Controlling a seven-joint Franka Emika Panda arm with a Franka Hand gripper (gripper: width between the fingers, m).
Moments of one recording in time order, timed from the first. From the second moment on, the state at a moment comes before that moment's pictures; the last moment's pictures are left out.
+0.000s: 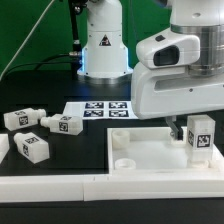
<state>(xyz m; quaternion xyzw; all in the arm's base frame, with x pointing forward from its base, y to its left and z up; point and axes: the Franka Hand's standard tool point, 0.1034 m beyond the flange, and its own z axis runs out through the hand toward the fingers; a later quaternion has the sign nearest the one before) 0.639 0.112 0.074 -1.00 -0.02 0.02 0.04</state>
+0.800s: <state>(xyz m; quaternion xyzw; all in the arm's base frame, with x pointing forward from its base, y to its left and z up) 0.645 0.108 0.072 -0.93 0.37 0.02 0.06</state>
